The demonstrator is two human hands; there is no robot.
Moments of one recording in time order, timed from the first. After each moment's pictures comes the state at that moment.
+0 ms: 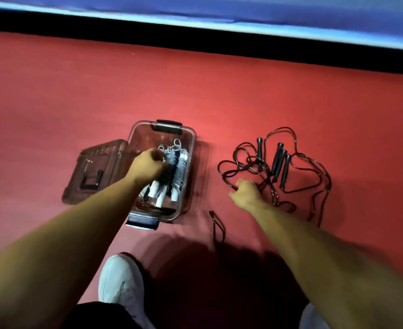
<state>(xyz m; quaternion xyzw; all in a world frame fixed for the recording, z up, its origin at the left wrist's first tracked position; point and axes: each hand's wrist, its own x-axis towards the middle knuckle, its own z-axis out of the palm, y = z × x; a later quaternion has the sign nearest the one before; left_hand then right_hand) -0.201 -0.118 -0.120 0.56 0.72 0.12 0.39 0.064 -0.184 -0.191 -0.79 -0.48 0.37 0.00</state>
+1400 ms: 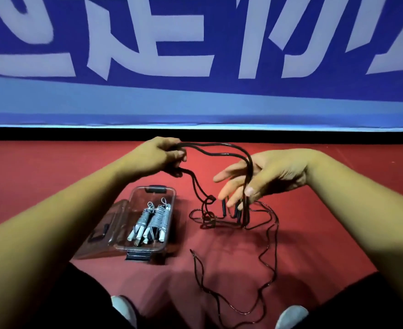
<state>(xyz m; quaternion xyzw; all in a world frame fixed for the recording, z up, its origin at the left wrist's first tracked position) -0.118 -0.210 0.200 0.74 0.43 0.21 0.47 0.156 -0.283 0.208 -0.37 -0.55 0.74 0.09</state>
